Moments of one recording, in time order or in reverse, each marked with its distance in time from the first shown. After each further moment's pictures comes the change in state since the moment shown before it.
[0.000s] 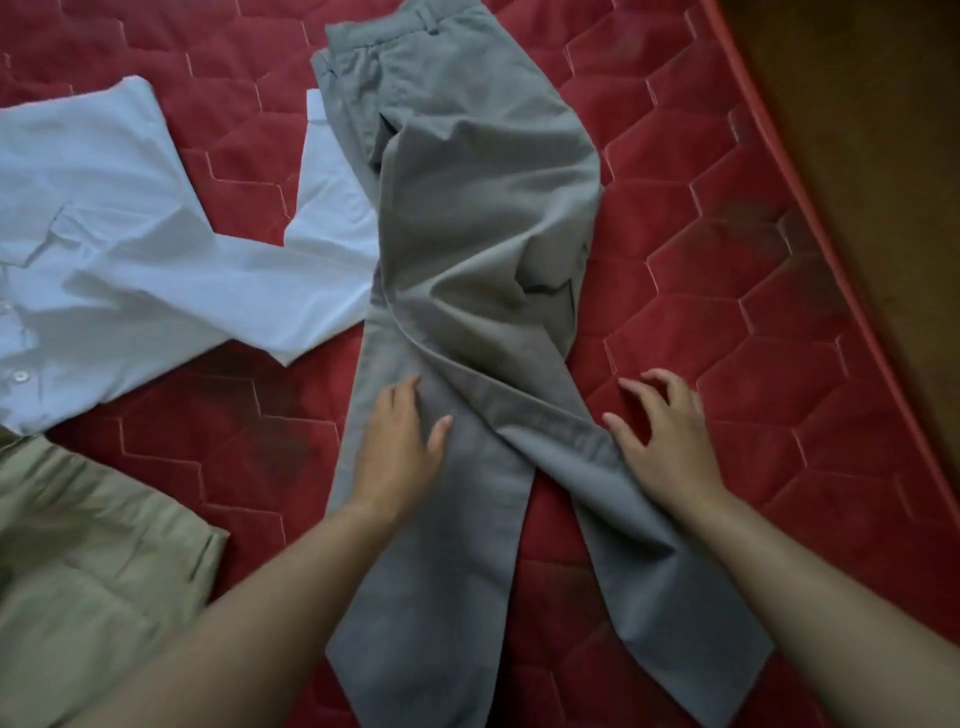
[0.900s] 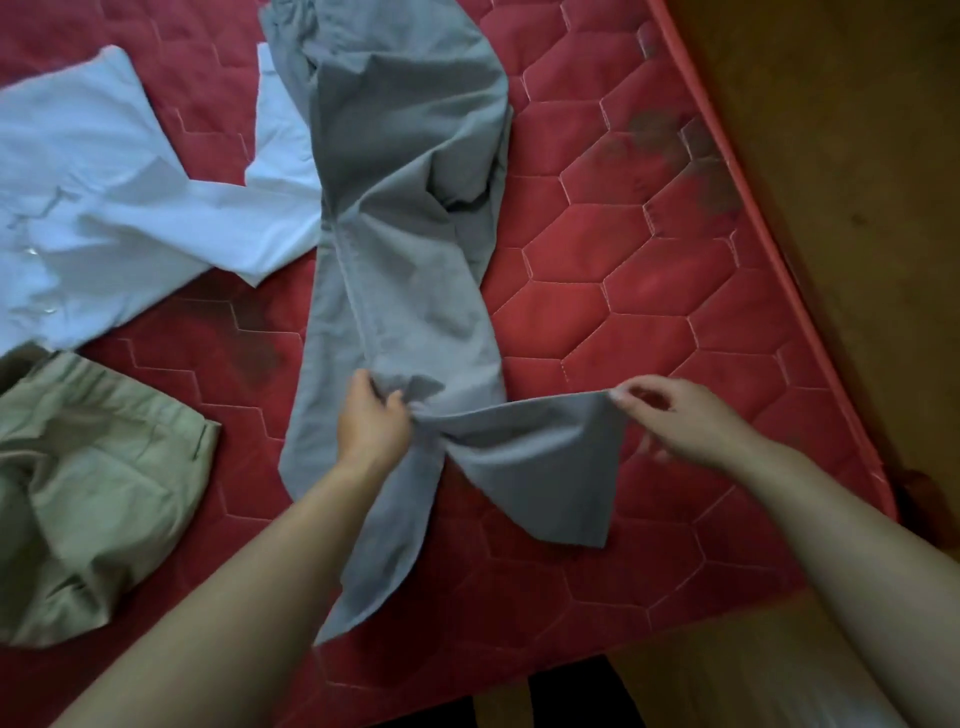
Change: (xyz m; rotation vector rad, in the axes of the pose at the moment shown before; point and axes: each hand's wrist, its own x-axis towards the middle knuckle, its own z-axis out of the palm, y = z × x) left_hand -0.101 0.046 0.027 -0.203 0.099 -0.436; right_hand -0.095 0.069 -0.096 0.351 -0.485 0.157
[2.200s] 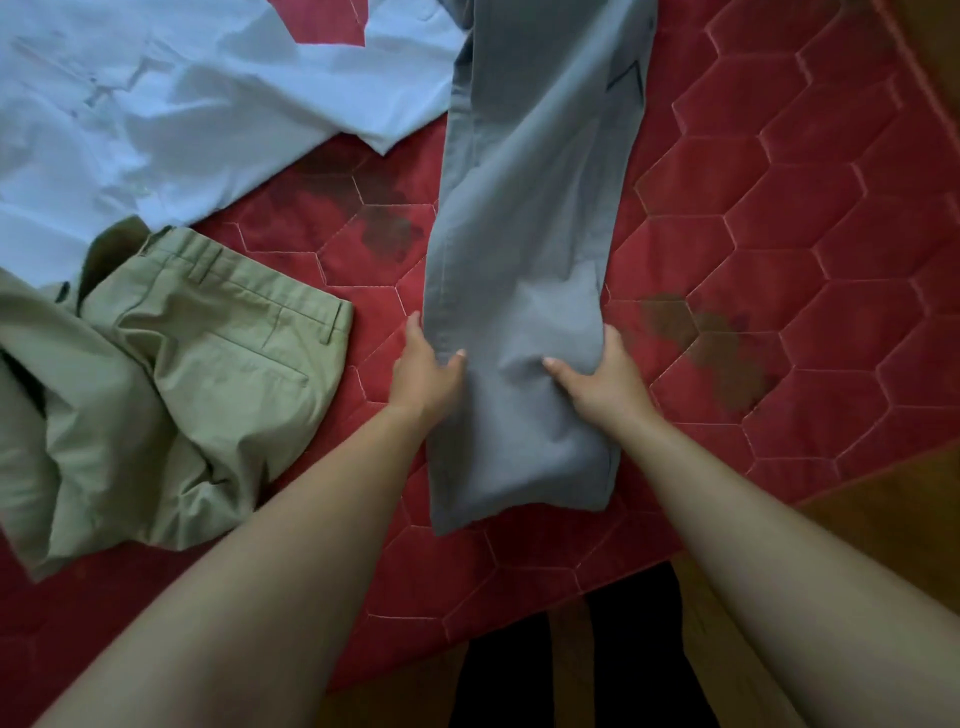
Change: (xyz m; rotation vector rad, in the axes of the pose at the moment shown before) left_hand 0.029 -0.169 -0.091 0.070 -0.274 0.191; right_hand -0.021 -0.086 0.291 0.302 0.348 0.092
